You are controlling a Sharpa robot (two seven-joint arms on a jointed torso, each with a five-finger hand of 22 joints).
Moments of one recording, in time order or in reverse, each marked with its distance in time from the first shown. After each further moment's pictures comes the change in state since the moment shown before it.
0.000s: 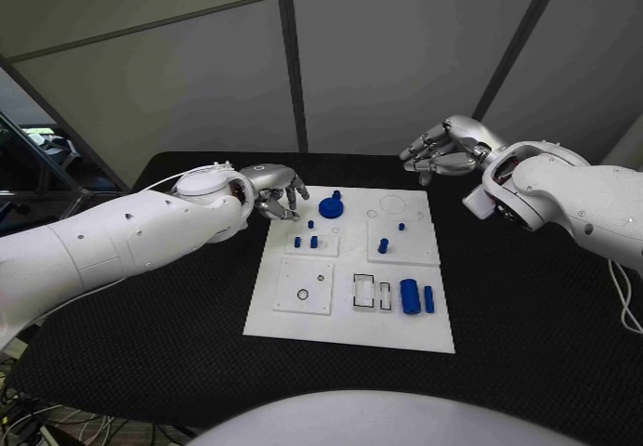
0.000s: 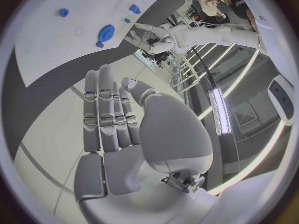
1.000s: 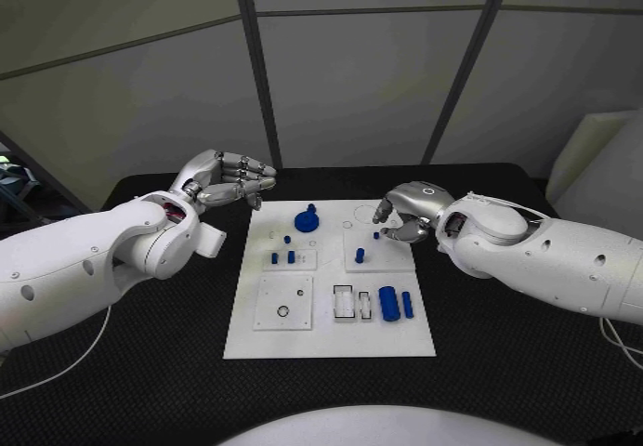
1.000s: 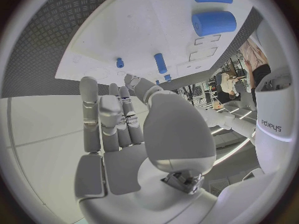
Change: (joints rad) left arm -0.013 -0.203 0.031 0.291 1.128 -0.160 0.252; left_hand 0.023 0.031 0.039 -0.028 0.000 0.229 0.000 0.138 0.066 -0.021 -0.001 0.119 0.063 -0.297 -0.001 -0.455 -0.640 0.000 -0.207 0.008 -0.647 -0.092; right arm -0.147 -0.021 -0.007 0.103 -0.835 -0.079 -0.175; right_hand -0.034 -0.047 0.077 -0.006 -0.073 0.017 -0.004 -0.084 -0.003 -0.051 0.009 -0.078 -0.003 0.000 -0.005 0.725 0.565 -0.016 0.032 0.001 0.365 0.353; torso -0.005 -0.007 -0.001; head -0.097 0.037
